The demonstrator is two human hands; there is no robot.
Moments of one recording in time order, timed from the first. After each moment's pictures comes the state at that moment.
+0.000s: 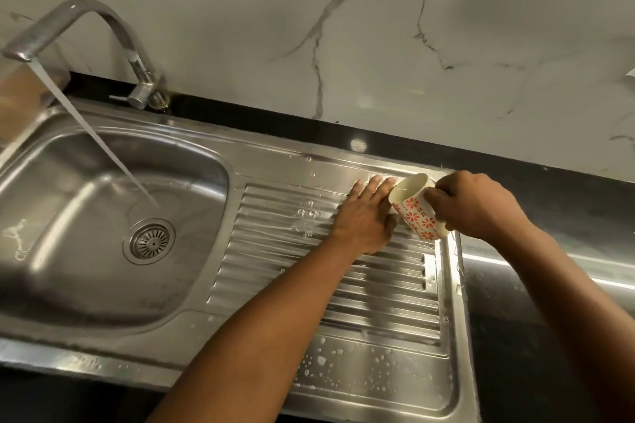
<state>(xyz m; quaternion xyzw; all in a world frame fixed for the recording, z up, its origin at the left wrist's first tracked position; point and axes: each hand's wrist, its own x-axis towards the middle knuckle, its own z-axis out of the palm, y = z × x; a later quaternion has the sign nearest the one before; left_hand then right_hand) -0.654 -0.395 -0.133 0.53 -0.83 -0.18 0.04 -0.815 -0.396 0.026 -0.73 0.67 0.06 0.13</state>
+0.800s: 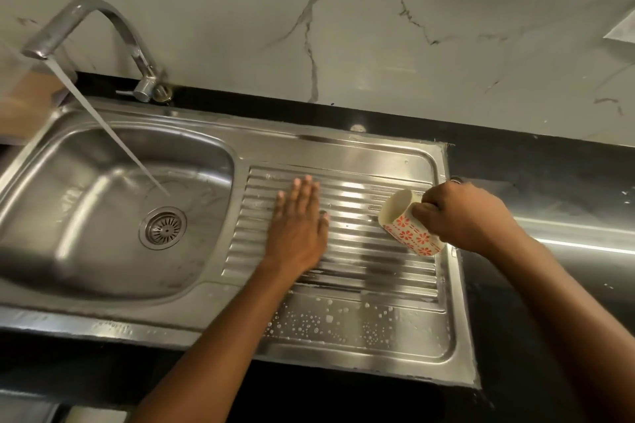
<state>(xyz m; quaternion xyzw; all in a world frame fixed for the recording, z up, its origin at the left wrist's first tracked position) -0.556 -0.286 -0.124 0.68 -0.71 -0.16 0.04 -0.810 -0.323 0.030 -0.74 0.65 0.10 0.14</state>
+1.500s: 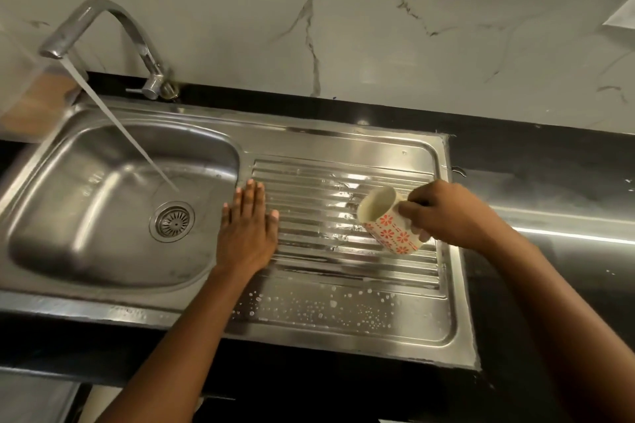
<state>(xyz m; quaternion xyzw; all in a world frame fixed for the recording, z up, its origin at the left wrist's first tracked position) -0.472 -0.252 -0.145 0.75 -0.64 -0.14 0.01 -0.798 -0.302 0.038 -0.74 0.62 0.05 0.26</state>
